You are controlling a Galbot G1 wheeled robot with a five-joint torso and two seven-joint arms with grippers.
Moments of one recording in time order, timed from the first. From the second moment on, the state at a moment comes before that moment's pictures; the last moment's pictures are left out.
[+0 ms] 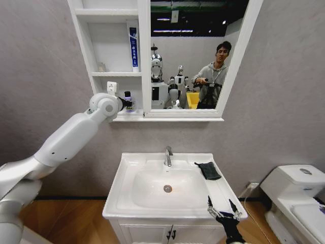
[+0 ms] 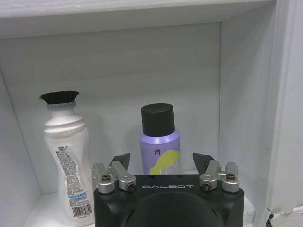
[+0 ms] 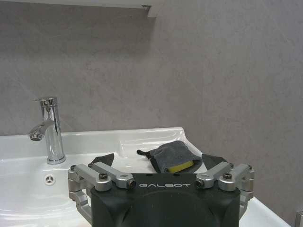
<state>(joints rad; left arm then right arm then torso) -0.19 -0.87 0.34 -1.64 -1.44 0.74 -0.71 -1.93 1.32 0.60 2.09 0.27 0.25 0.22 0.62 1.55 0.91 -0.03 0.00</state>
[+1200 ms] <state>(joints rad) 1.54 -0.84 -0.70 -2.33 -0.75 0.37 -0.40 -1.85 1.19 0.75 2.18 0.49 0.13 0.18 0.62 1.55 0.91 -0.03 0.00</state>
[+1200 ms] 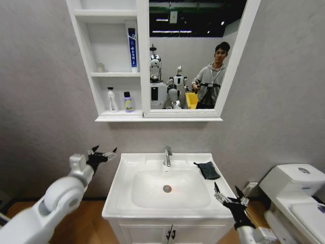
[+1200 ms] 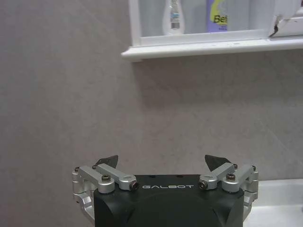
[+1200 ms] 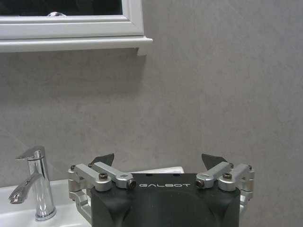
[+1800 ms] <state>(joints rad) 1.89 -1.27 -0.78 -2.51 -0.41 0.27 -0.22 -1.81 1.04 0.76 2.20 0.55 0.09 0.14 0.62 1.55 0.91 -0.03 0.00</state>
